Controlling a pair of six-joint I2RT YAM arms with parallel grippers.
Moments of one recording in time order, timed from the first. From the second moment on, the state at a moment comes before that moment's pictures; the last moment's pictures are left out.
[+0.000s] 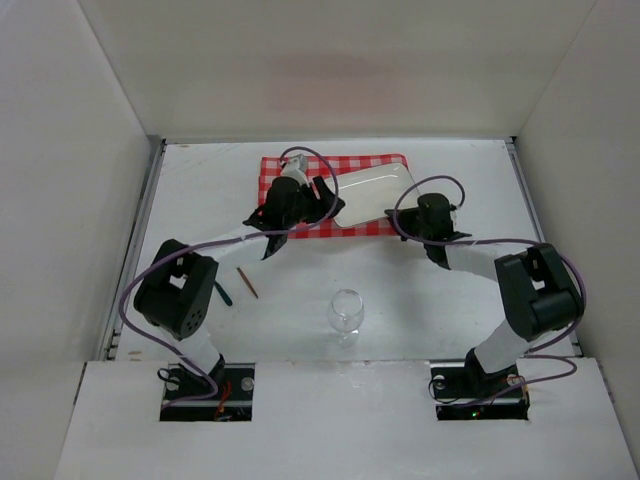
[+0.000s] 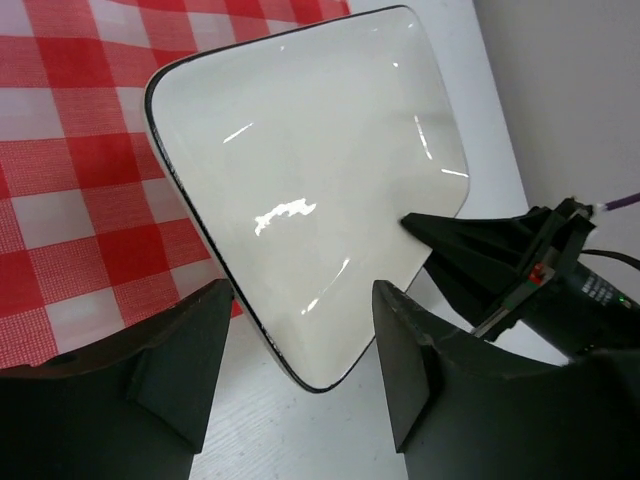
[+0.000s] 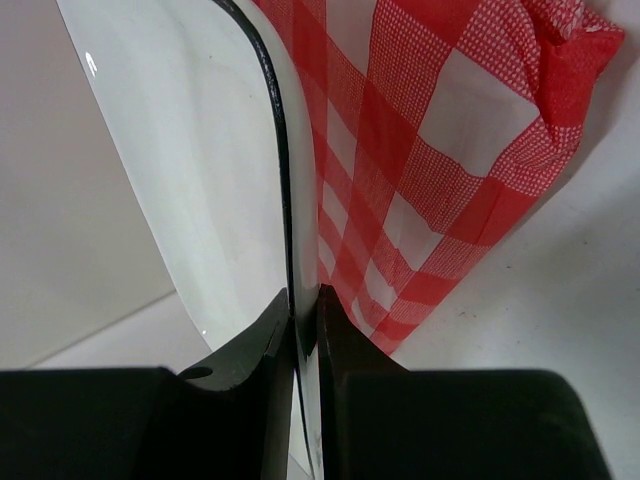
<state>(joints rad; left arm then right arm) -0.53 1.67 0.97 0.37 0.14 -0.69 0.32 1.62 0.76 0.31 0.05 1.65</state>
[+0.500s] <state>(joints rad) -0.55 1.75 1.08 0.26 0.01 -0.64 0.34 1.62 0.76 0.34 0.06 1.65</state>
